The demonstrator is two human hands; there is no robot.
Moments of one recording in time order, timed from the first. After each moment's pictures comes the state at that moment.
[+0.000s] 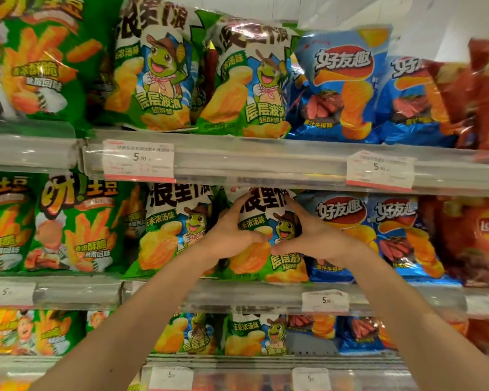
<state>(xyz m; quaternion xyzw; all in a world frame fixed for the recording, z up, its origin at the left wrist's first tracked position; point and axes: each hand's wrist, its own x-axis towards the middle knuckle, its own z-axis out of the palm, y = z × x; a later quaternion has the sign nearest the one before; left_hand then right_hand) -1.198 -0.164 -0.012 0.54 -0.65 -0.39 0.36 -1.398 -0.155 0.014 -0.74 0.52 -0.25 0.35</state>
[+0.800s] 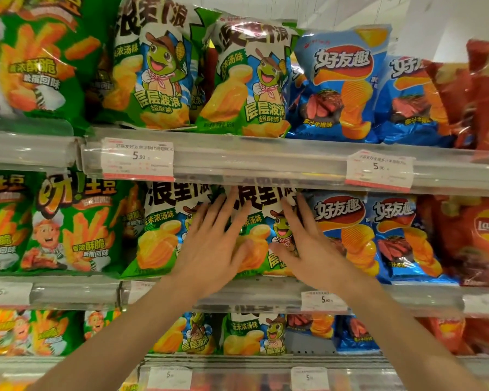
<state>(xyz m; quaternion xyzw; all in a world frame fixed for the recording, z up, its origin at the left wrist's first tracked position) -1.169 -0.131 -0.041 0.51 -0.80 0.19 0.24 -1.395 -0.132 -0.021 -0.81 0.54 -0.22 0.04</state>
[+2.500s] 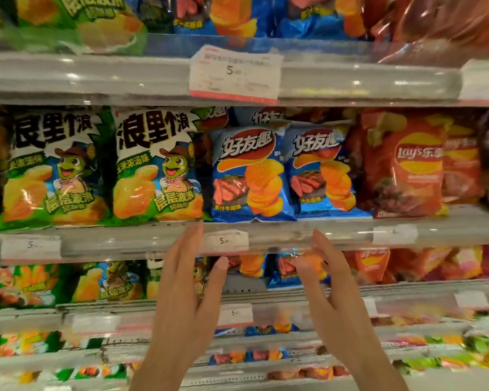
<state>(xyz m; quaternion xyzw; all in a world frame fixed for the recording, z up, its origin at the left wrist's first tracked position) -1.348 -0.016 -0.124 0.54 -0.65 -0.15 0.50 -1.563 -0.004 -0.113 -0.59 0.60 -0.46 0.29</state>
